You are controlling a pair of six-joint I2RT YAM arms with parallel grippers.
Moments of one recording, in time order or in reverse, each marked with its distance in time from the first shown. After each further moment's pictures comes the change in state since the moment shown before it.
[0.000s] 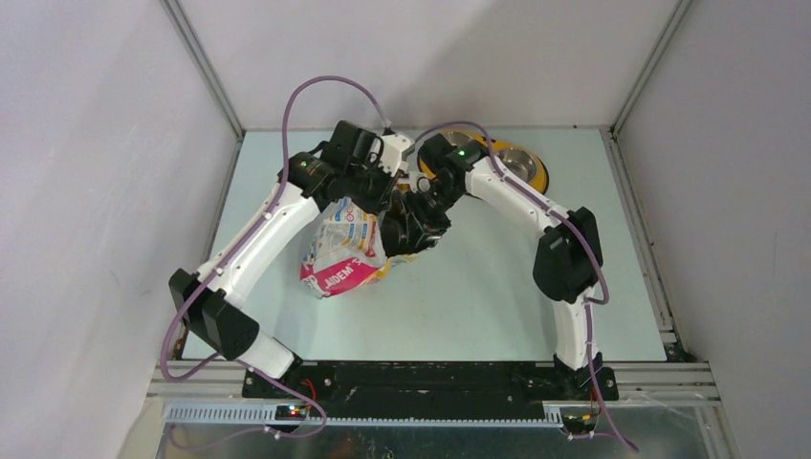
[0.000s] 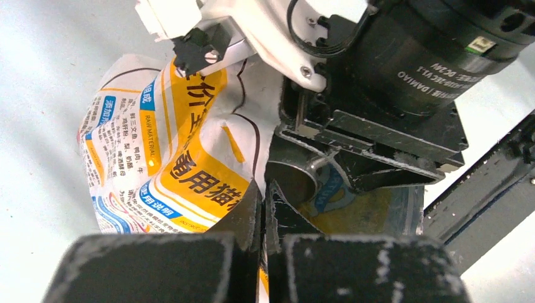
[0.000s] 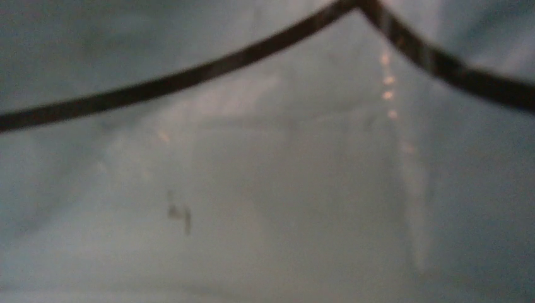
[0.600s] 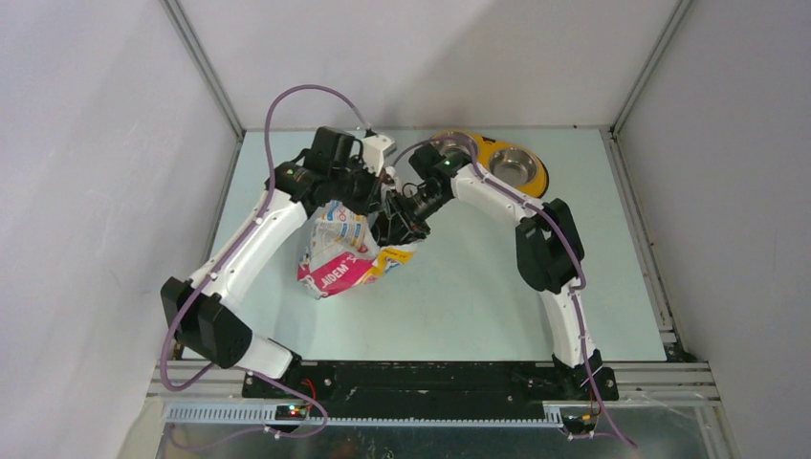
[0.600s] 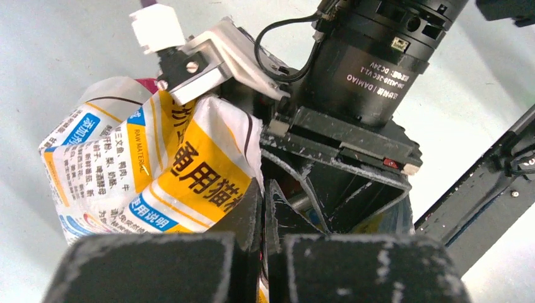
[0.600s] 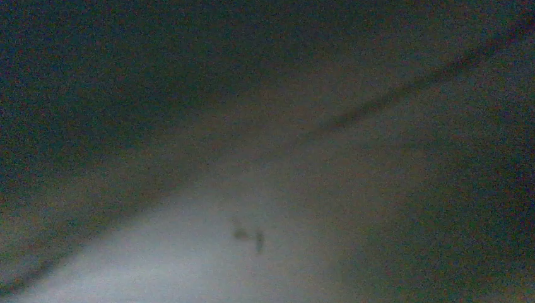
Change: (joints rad) left arm 0.099 -0.064 -0.159 0.146 0.112 -0.014; right arm 0.002 0.150 0.025 0.146 -0.353 0.074
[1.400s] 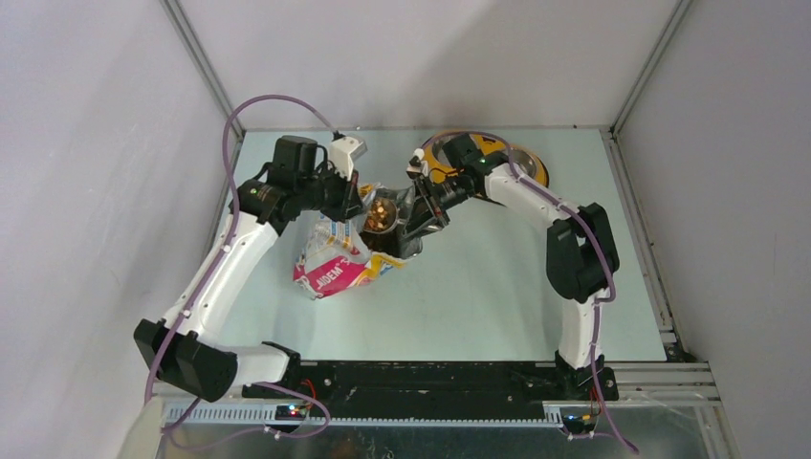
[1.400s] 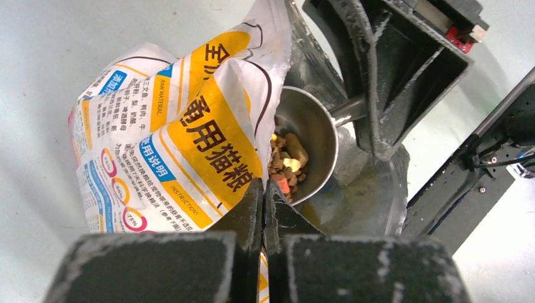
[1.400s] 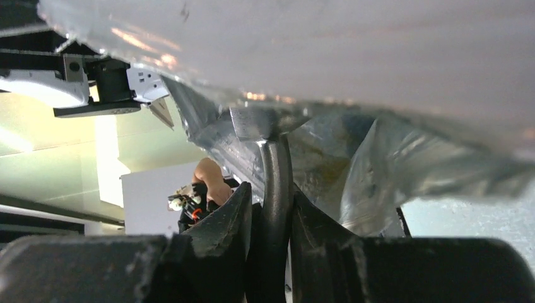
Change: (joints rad) left arm 0.129 -0.192 -0.122 0.019 0.122 -0.011; right arm -0.117 -0.190 -0.254 0.299 -0.217 0.142
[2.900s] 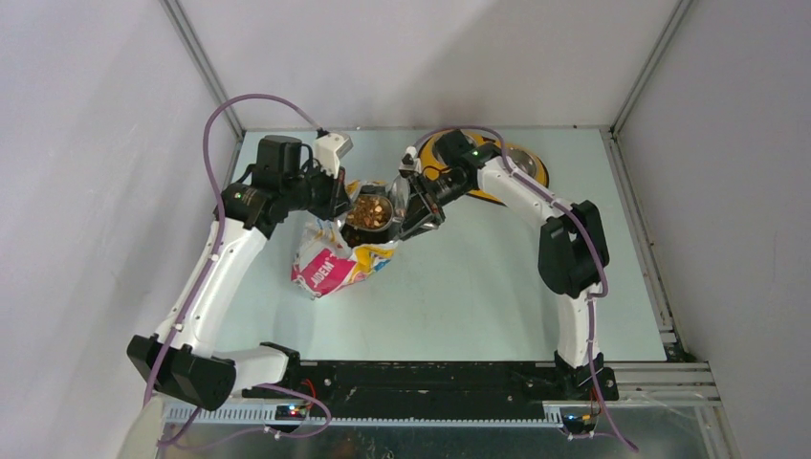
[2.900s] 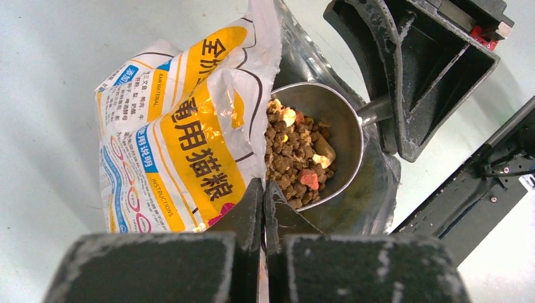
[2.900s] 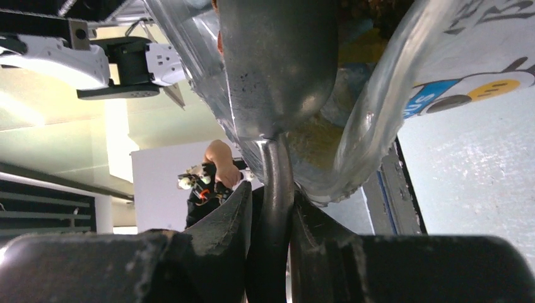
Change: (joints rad) left arm 0.050 -0.051 0.017 -0.042 -0.011 0.010; right arm 0.015 0.058 0.136 -0.212 -0.063 -0.142
